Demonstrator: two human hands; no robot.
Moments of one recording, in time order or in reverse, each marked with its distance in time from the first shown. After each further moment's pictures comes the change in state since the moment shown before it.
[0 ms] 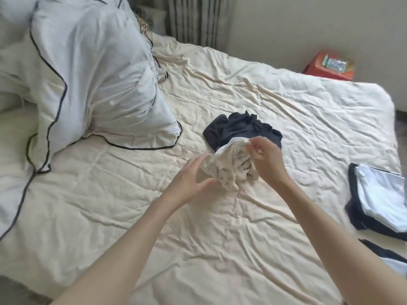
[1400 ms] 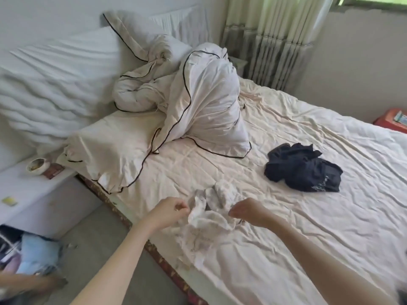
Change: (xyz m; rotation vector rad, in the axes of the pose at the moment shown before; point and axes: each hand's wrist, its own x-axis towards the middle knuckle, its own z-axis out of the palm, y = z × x) left_hand -0.317 -0.058 -0.151 -0.024 0.059 -0.437; right_hand -0.205 -0.155 0.103 -0.227 -0.897 0.015
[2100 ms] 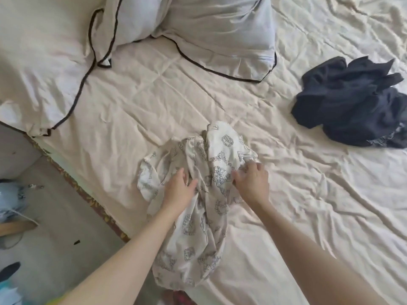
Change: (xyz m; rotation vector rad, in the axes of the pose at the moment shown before) left_hand 0.234 -0.107 0.194 -0.155 0.165 -0.320; right_hand 0.222 0.179 0.097 0.018 0.363 0.393
